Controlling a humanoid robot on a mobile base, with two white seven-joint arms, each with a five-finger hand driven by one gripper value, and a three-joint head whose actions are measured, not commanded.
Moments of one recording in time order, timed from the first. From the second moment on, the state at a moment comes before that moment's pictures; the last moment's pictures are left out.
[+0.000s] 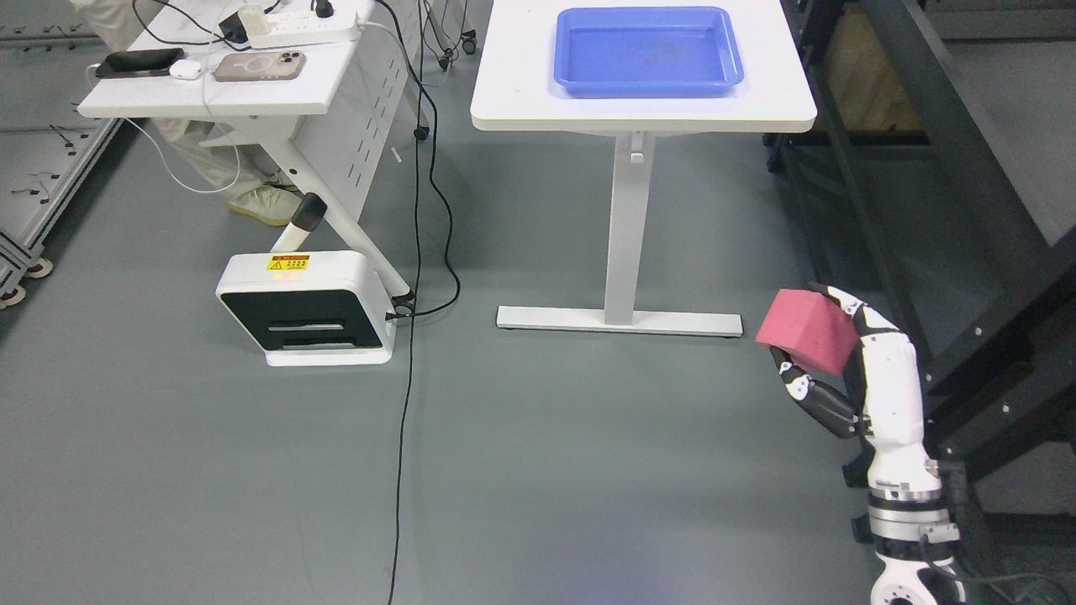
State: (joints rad) left arm 0.00 0.00 -0.08 0.00 0.13 0.01 0.18; right arm 0.20 0.00 -0.11 -1.64 0.77 -0.57 -0.31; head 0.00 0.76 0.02
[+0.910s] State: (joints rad) left arm 0.00 0.00 -0.08 0.00 0.13 0.01 0.18; right arm 0.20 0.00 -0.09 -1.64 0.77 -0.60 -0.31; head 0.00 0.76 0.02
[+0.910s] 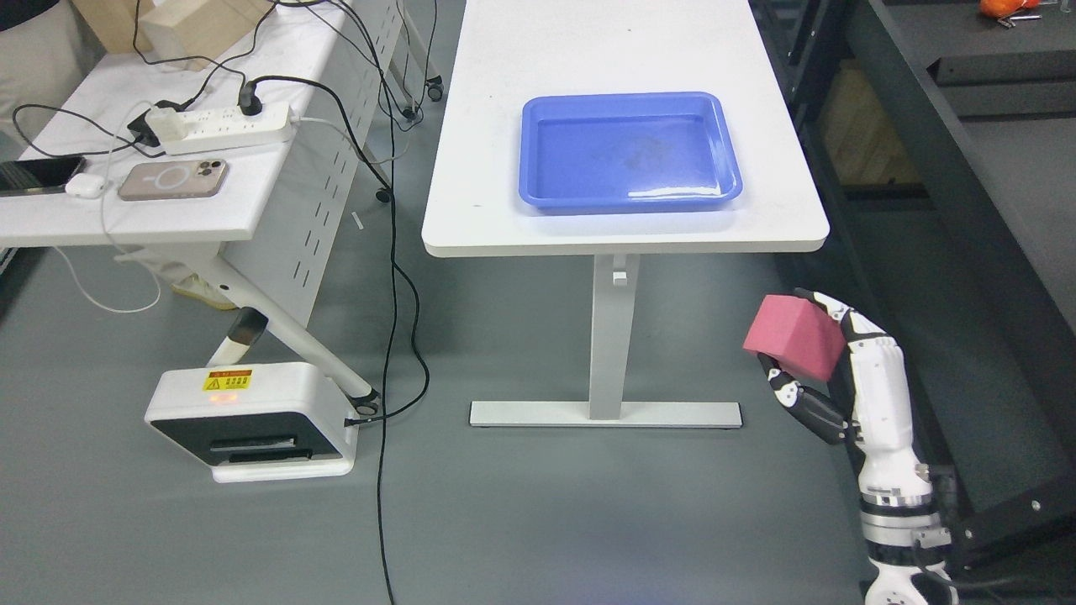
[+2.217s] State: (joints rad) left arm 0.00 0.00 -0.08 0.00 0.13 0.01 0.18; right arm 0.21 0.00 -0.02 -1.63 0.85 -0.62 -0.16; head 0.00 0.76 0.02
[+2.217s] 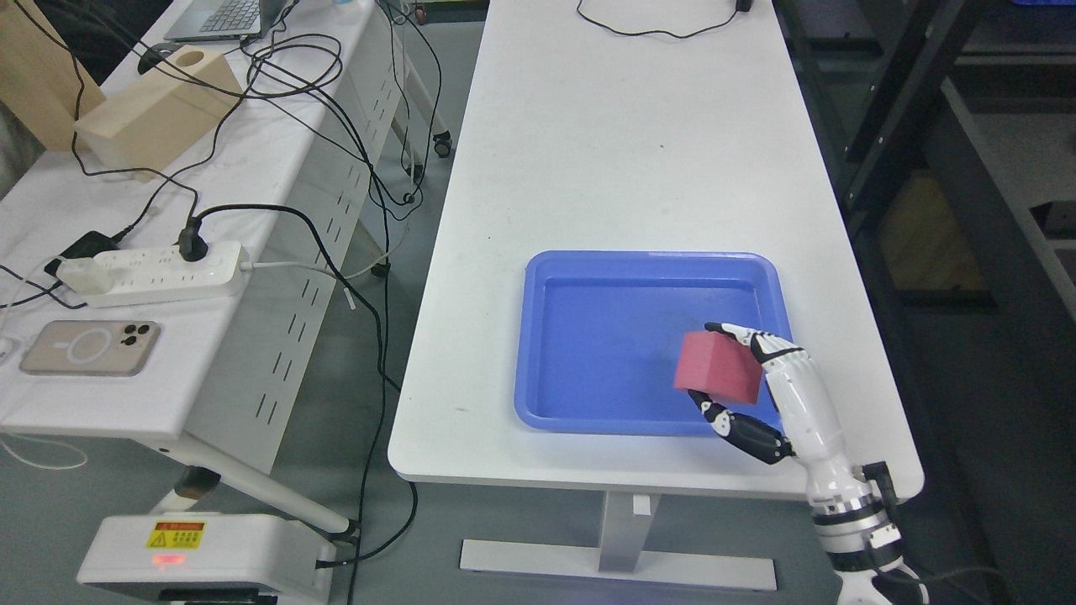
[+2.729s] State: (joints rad) left arm 0.00 0.00 -0.08 0.00 0.13 0.01 0.18; right arm 0.24 0.00 -0.01 -1.63 0.80 -0.55 -0.03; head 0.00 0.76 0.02
